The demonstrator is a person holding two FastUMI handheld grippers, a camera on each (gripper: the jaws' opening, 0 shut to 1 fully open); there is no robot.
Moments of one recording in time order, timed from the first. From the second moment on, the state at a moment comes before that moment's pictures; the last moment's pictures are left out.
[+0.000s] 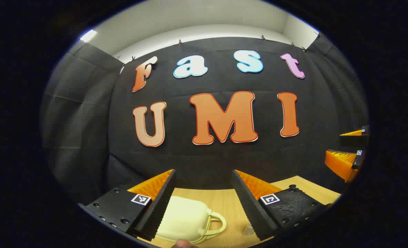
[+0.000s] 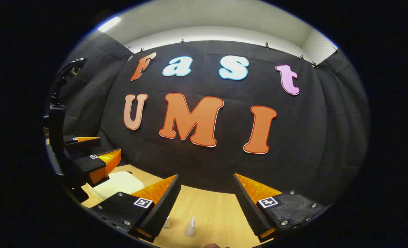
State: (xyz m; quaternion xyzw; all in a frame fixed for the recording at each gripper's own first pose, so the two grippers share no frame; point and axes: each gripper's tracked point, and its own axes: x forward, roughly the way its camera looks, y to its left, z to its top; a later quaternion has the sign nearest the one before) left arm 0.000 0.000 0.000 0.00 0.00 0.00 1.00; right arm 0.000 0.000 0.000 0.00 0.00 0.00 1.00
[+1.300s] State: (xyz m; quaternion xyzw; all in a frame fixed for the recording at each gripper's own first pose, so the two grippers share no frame) left arm 0.045 -0.010 -0.162 0.21 0.13 -0.15 0.96; right arm 0.042 -0.017 -0.029 -0.01 0.03 -0.09 1.00
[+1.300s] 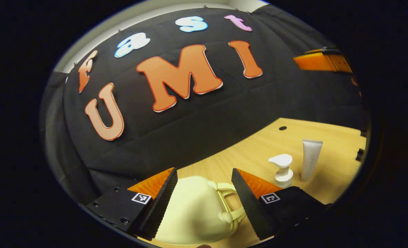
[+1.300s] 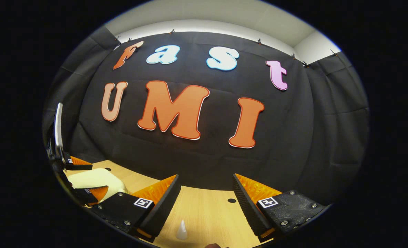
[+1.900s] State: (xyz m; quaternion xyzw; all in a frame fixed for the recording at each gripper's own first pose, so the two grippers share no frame) left arm 0.023 -0.029 -0.275 0.36 0.21 -0.23 0.88; right arm 0.040 -0.059 -0.068 -0.01 0.07 -0.14 0.99
